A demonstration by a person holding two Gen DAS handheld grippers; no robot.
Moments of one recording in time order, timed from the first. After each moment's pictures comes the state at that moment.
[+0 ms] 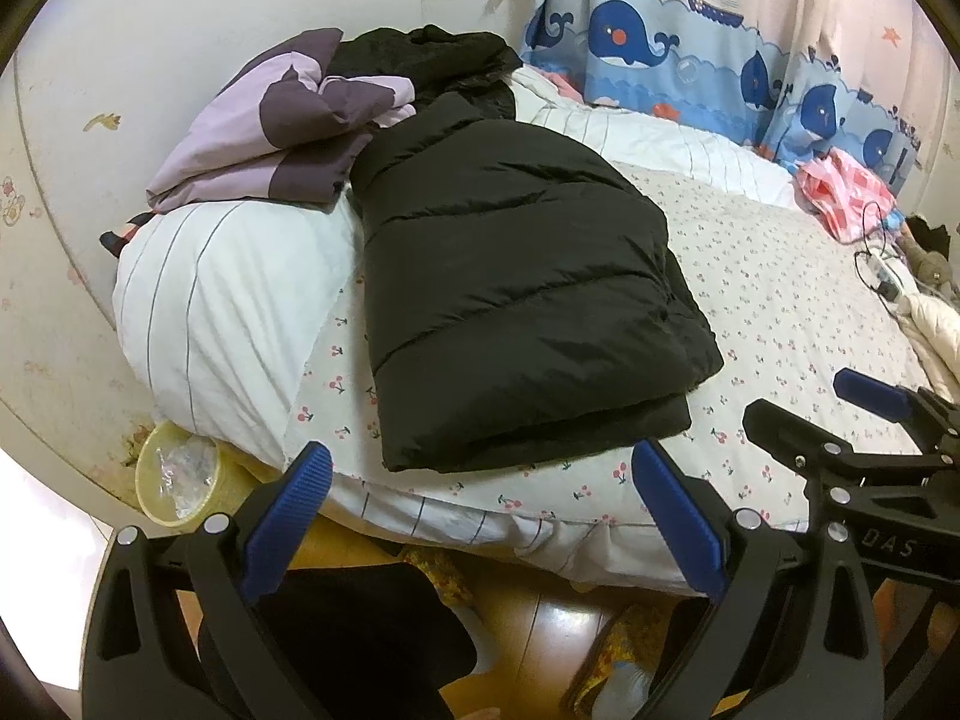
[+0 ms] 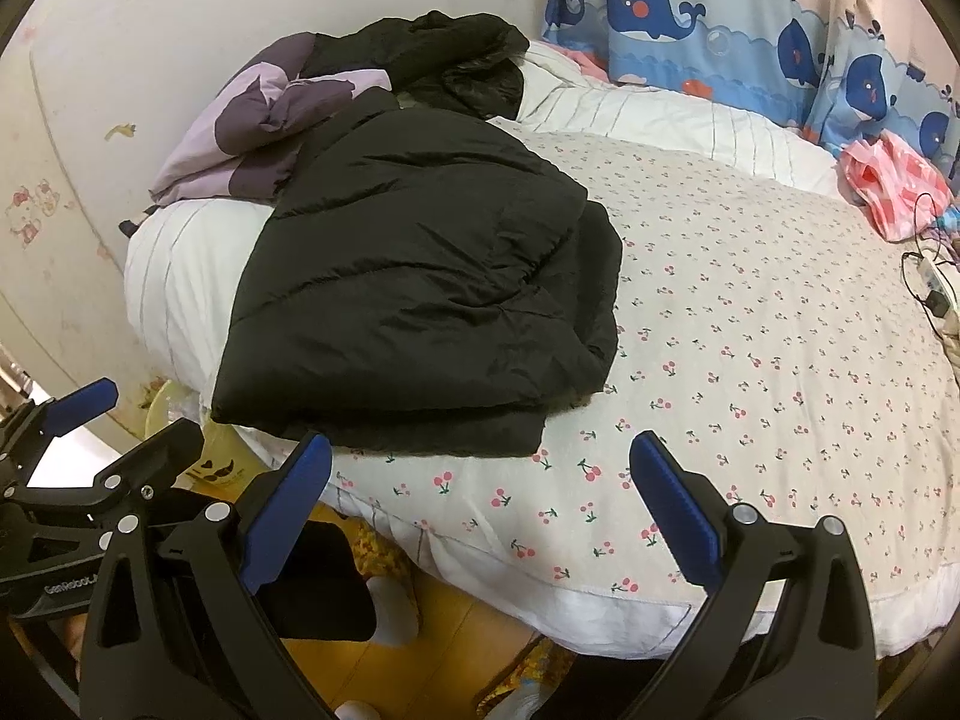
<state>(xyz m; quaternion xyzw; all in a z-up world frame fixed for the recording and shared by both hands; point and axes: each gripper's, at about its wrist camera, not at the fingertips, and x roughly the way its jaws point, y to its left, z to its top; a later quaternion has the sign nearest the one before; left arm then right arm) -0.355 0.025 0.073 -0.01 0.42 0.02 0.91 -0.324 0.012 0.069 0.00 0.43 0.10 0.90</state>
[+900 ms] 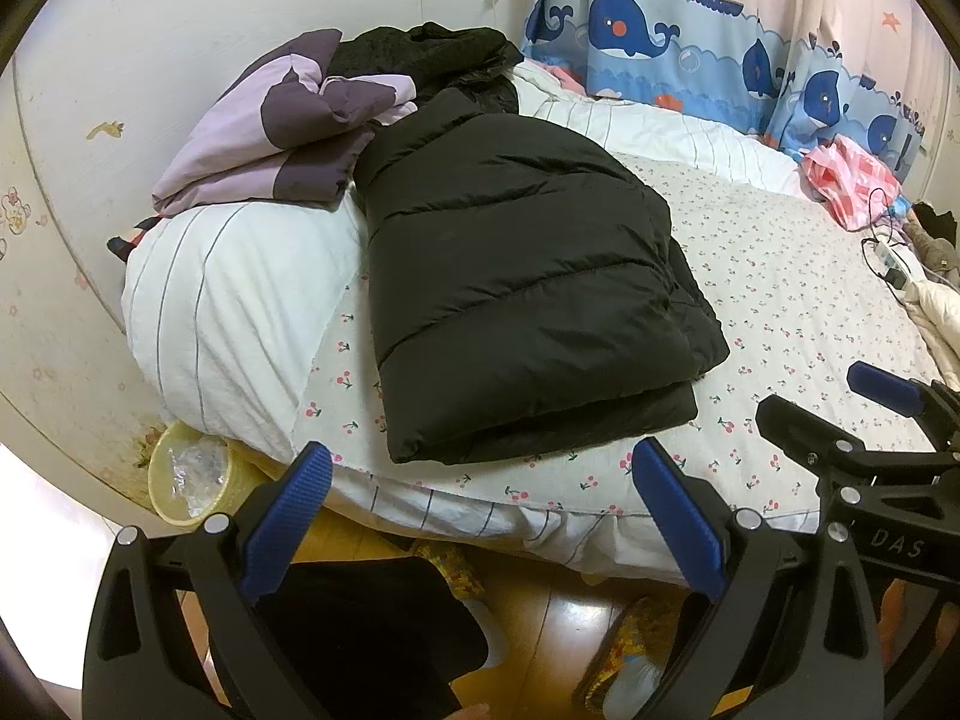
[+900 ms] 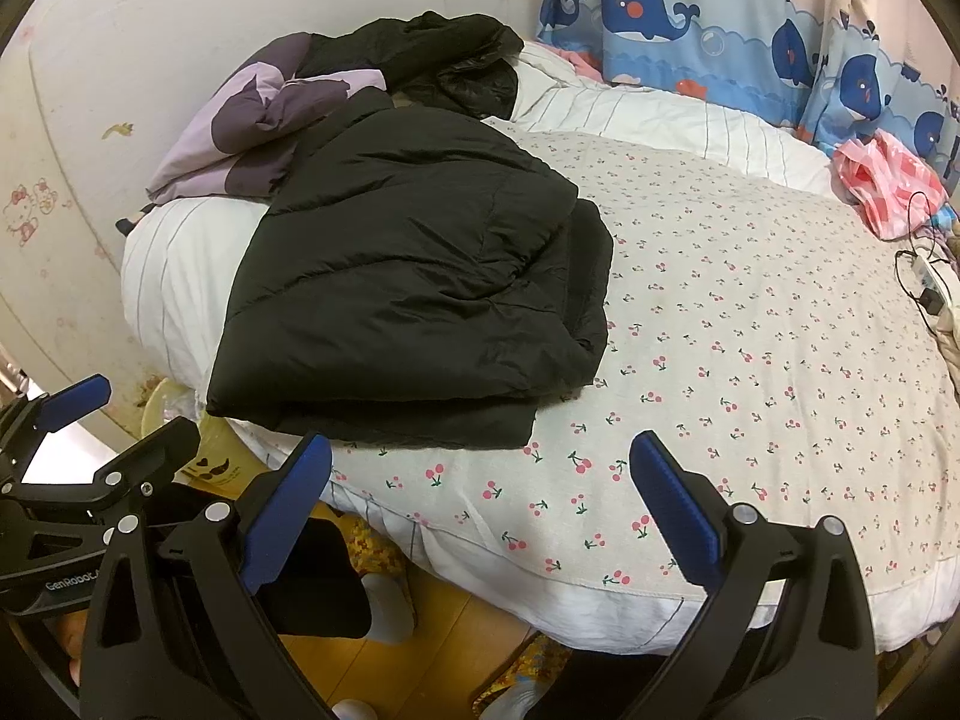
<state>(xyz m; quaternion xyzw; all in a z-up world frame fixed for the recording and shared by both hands) -0.361 0.020 0.073 0.00 0.42 0.03 0.91 -0.329 0.008 0.071 0.00 0.43 0.10 0.90</state>
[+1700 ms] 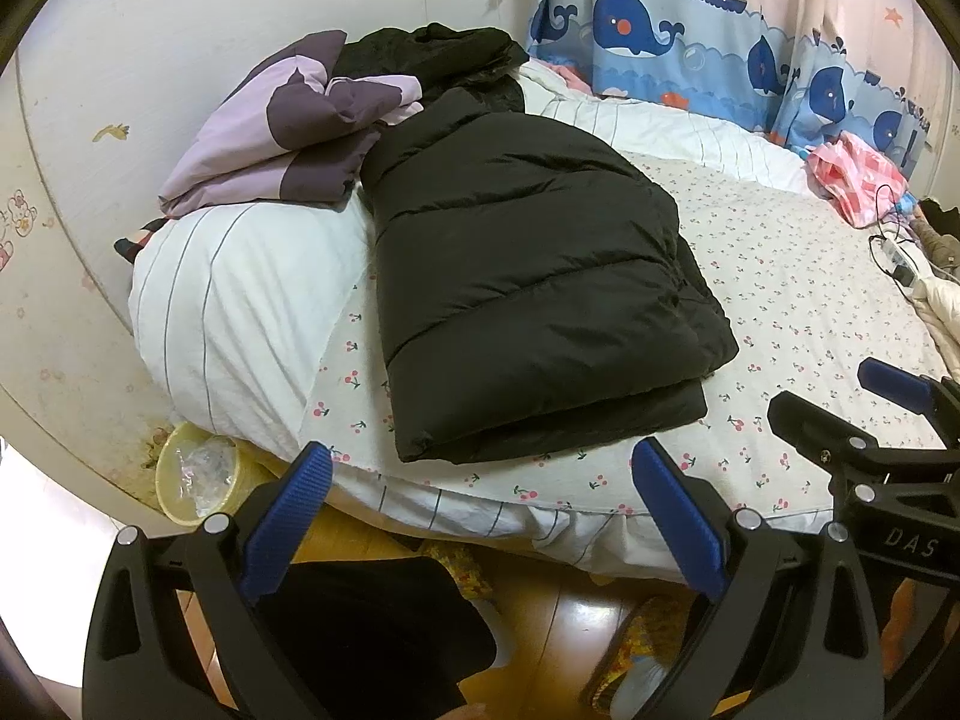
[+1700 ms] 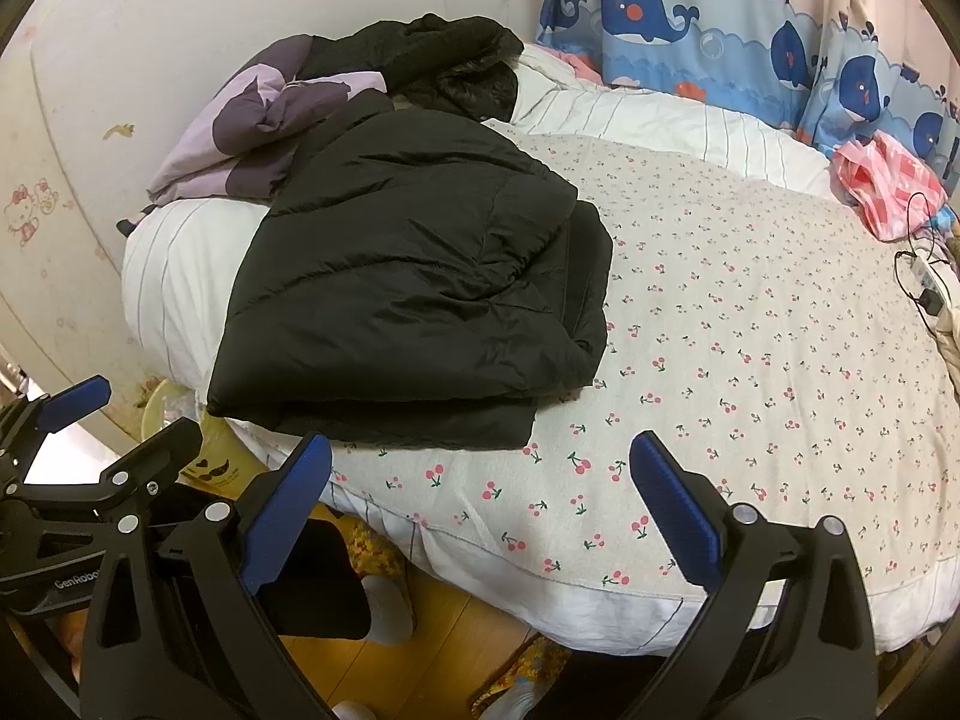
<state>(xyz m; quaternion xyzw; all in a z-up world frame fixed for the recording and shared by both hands) -0.360 0.022 0.072 0.01 0.42 0.04 0.91 -0.332 0.009 0.073 0.00 0.42 0.10 0.90</state>
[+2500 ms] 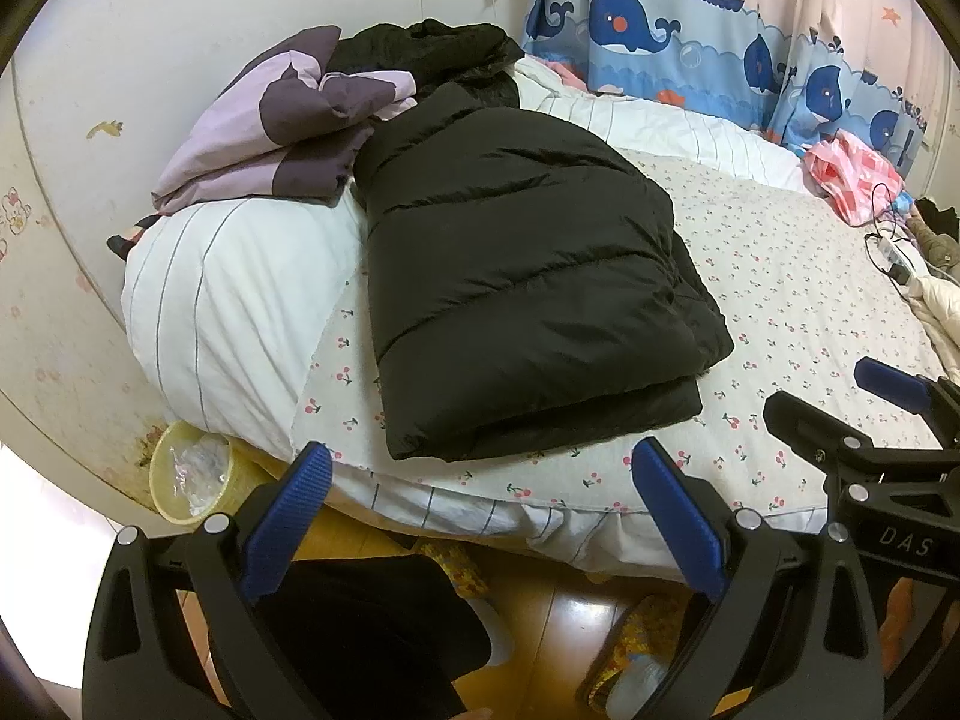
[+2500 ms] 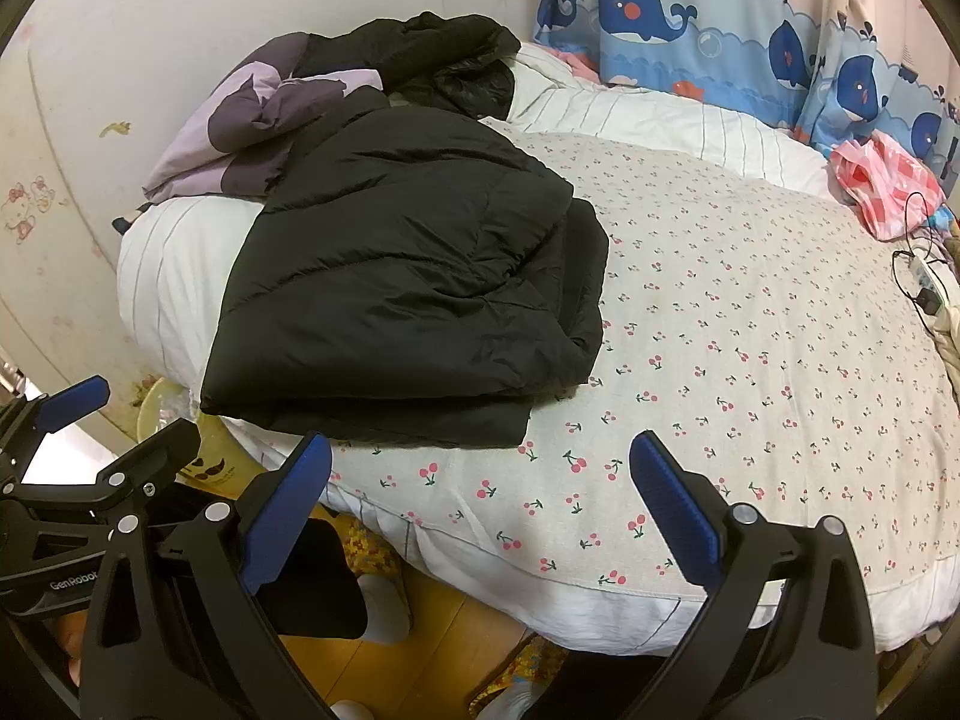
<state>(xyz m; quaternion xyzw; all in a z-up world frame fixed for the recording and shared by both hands) -0.360 0.020 0.068 0.00 0.42 0.03 0.90 -0.331 0.009 0.071 0.00 0.43 0.10 0.90</state>
